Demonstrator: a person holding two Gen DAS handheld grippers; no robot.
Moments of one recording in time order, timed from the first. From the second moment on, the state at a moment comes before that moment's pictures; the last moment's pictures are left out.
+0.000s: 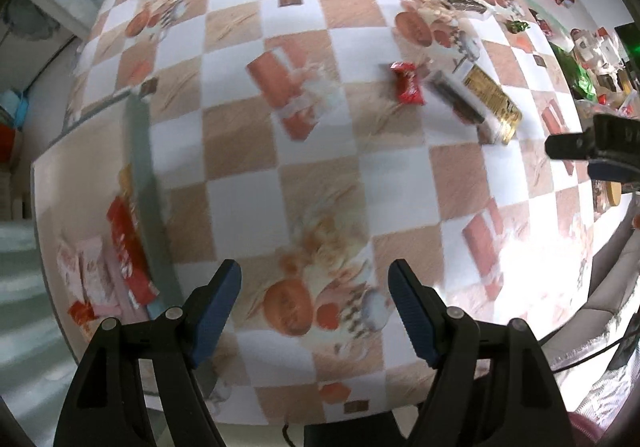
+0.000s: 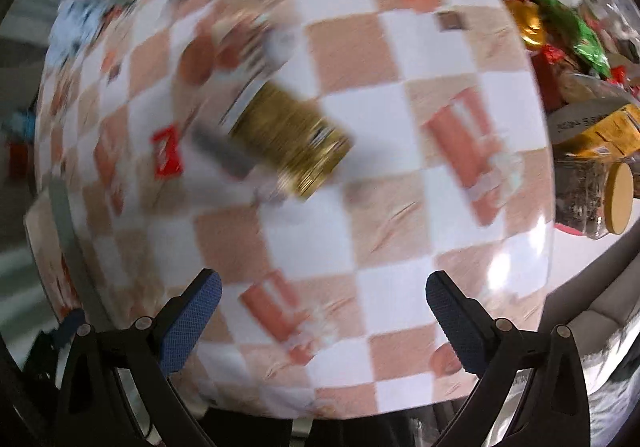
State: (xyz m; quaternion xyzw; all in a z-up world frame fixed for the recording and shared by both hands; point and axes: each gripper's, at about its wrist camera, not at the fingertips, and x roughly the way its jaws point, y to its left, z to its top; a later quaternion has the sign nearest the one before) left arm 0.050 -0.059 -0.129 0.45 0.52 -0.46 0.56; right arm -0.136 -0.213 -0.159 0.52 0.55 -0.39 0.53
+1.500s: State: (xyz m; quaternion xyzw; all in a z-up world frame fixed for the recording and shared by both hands) left arm 0.031 -0.170 -0.162 0.44 0.55 -0.43 0.57; right arm -0.182 -0.413 -0.214 0.57 0.46 -0.45 0.51
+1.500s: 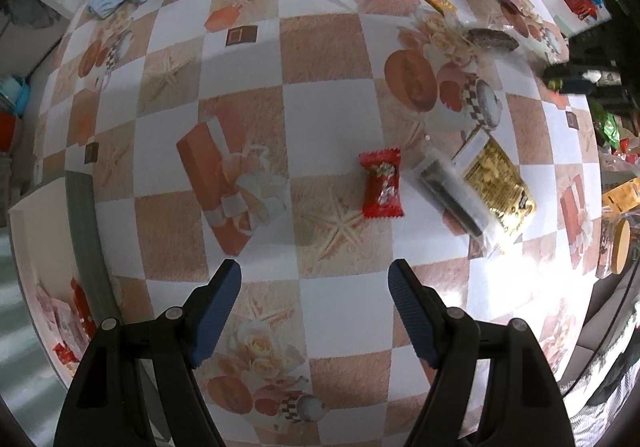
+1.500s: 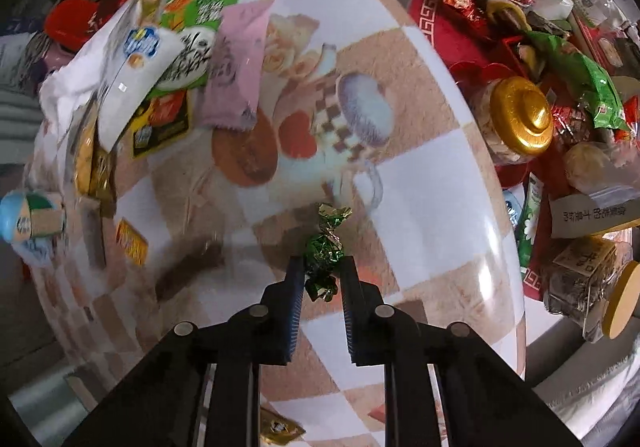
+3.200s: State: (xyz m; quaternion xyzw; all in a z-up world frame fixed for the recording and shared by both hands) left arm 0.052 -0.149 -0.150 0.42 0.54 -0.47 0.55; right arm -0.128 -0.170 -0.158 0.49 0.55 -0.33 0.59
